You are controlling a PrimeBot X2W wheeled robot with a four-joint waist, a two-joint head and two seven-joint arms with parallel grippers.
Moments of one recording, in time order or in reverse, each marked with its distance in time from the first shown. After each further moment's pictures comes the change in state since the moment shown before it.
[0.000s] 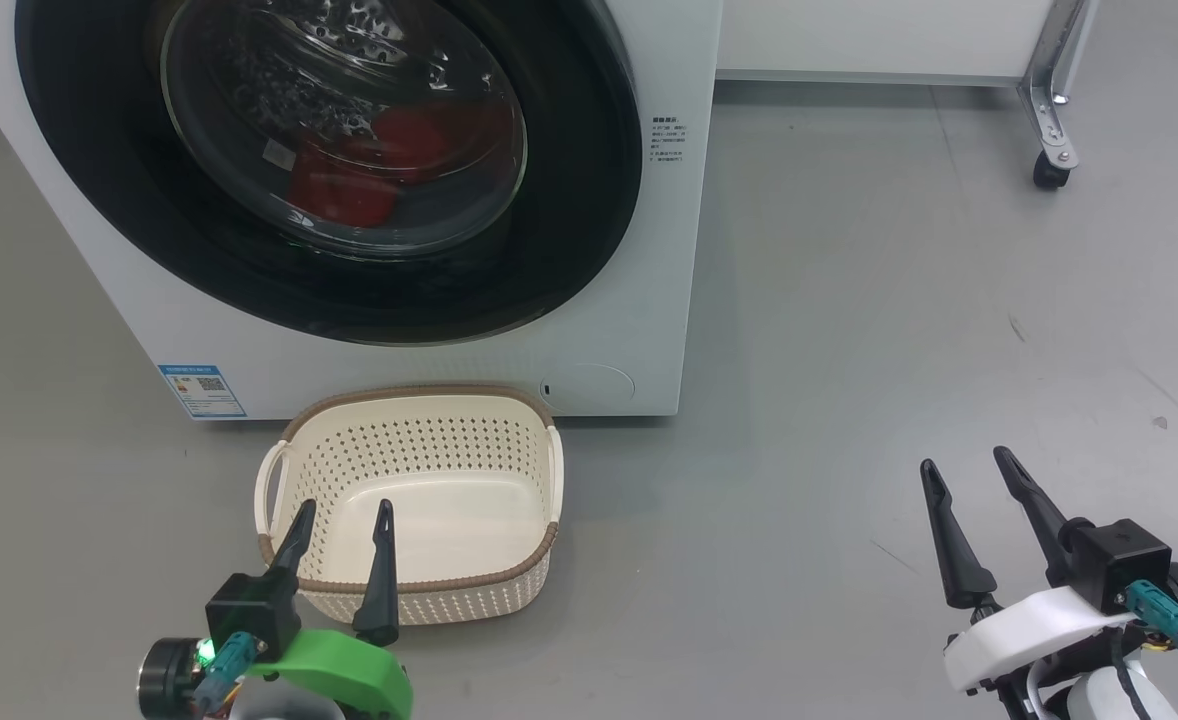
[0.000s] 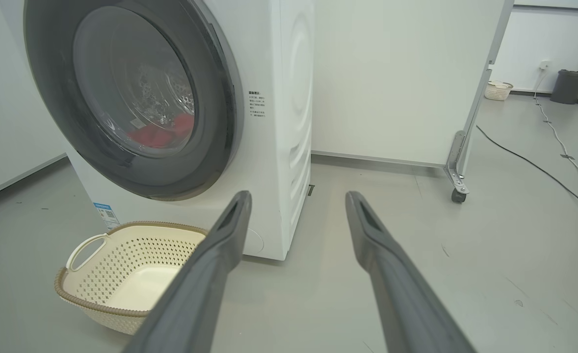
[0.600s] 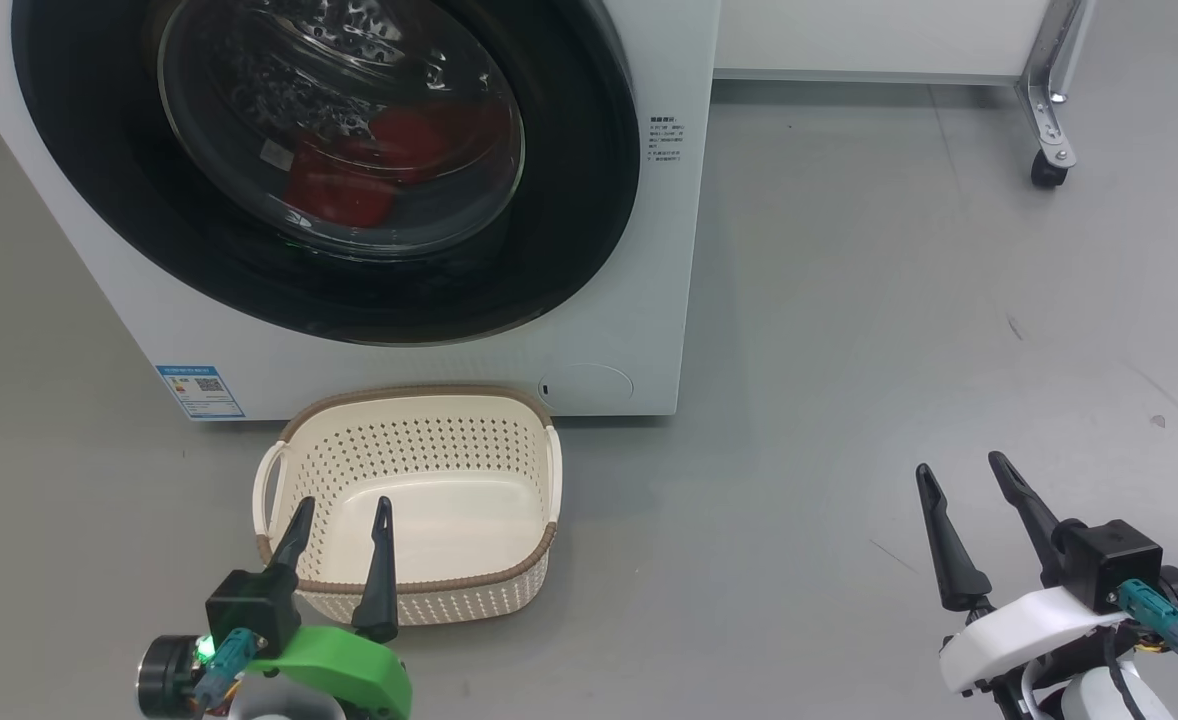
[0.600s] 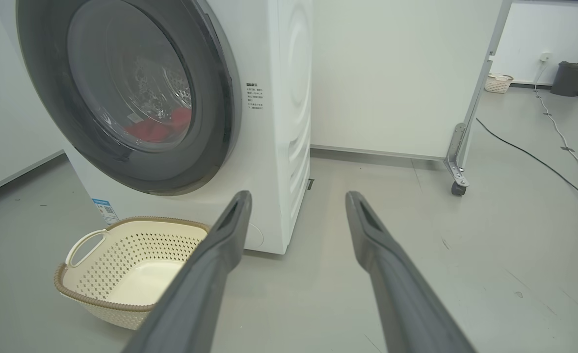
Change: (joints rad) left arm -0.007 0.000 -0.001 0.008 0.000 0.003 0.000; right arm -0.009 0.005 0.003 0.028 0.000 0.000 0.000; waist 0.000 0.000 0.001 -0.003
